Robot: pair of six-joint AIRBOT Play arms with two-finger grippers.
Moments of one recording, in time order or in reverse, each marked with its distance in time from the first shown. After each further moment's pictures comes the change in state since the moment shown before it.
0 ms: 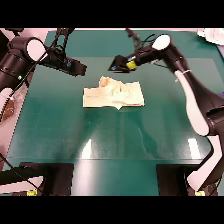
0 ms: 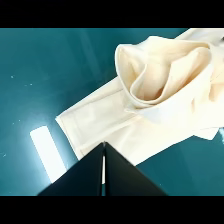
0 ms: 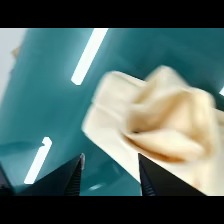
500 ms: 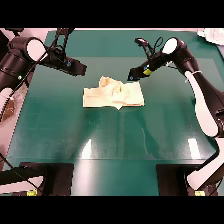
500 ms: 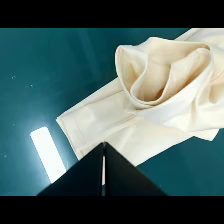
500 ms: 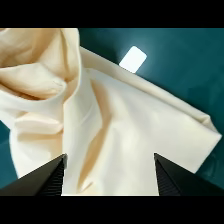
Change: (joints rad) left arm 0.000 0.000 0.000 0.001 0.004 0.000; right arm -0.061 0.049 -0.142 -0.305 0.019 -0.289
